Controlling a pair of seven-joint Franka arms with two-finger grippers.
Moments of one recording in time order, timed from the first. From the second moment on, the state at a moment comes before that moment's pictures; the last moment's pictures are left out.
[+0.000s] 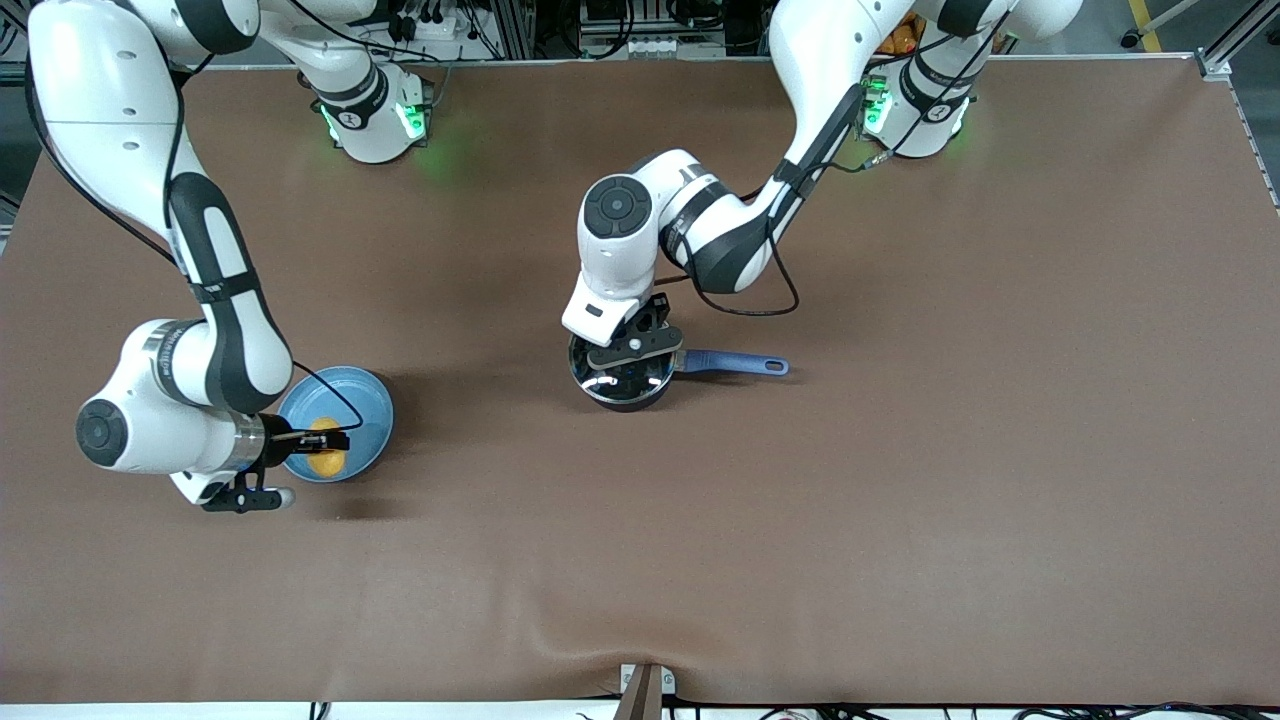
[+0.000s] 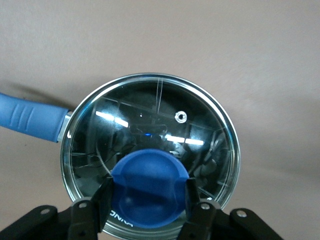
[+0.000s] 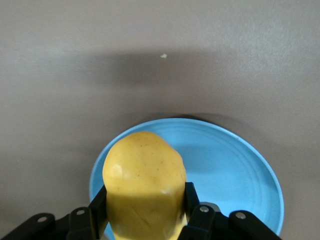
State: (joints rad) left arm -0.81 0.71 -0.05 -1.34 0.00 2.12 -1.13; right arm 0.02 0.65 -0.05 -1.59 0.24 2.04 -0.17
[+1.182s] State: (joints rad) left arm -0.22 0.21 -0.08 -1.81 0.00 1.88 -0.47; right arm 0.51 0.57 -0.03 -1.54 0.25 2.08 0.47
